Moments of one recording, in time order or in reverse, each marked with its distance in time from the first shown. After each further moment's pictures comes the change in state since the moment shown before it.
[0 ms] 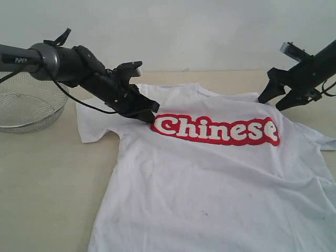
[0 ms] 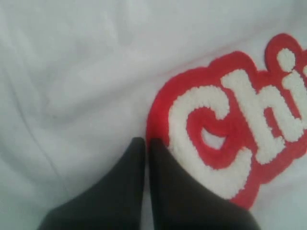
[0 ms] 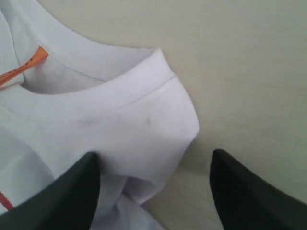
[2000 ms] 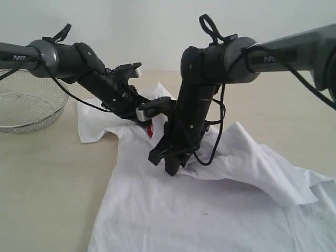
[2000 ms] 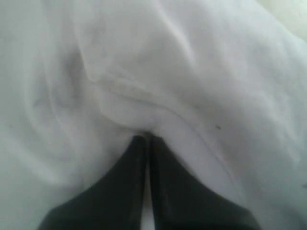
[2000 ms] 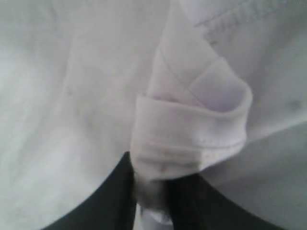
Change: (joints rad) left arm 0.000 -0.004 -0.007 0.107 0.056 -0.133; right arm 0.742 -0.271 0.464 -0.355 -0.169 0.050
